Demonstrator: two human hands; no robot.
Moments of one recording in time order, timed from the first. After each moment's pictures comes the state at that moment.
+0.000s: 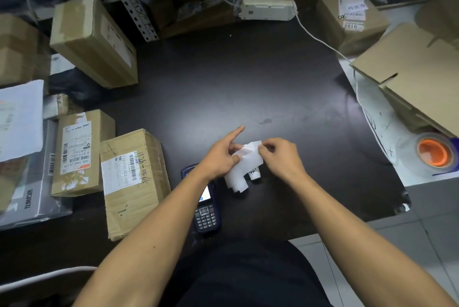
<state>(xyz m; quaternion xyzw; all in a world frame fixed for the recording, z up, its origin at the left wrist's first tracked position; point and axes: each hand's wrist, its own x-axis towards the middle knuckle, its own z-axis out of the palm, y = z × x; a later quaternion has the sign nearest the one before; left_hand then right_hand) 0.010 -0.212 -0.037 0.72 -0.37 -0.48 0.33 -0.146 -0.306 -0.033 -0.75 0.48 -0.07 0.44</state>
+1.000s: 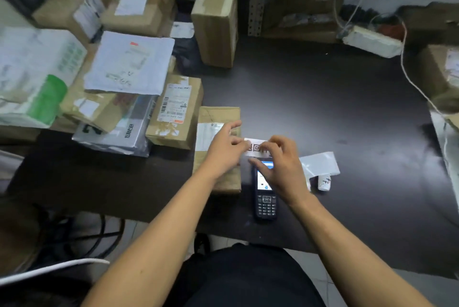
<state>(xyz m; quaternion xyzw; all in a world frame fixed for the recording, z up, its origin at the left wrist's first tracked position) 0.077 -0.066 0.025 0.77 -0.11 -0.35 0.53 -0.043 -0.177 -0.025 -0.92 0.15 -0.27 0.24</state>
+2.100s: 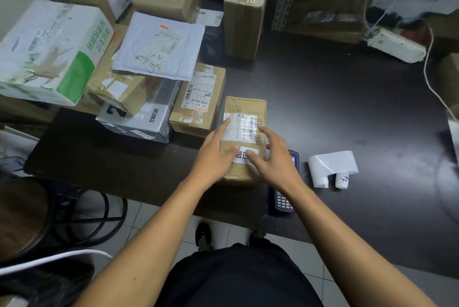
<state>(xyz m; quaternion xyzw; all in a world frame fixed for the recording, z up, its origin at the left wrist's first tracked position) 0.091 0.027 0.012 0.83 -0.18 -0.28 0.44 -0.010 -0.113 0.011 -0.85 0.26 -0.02 0.46</state>
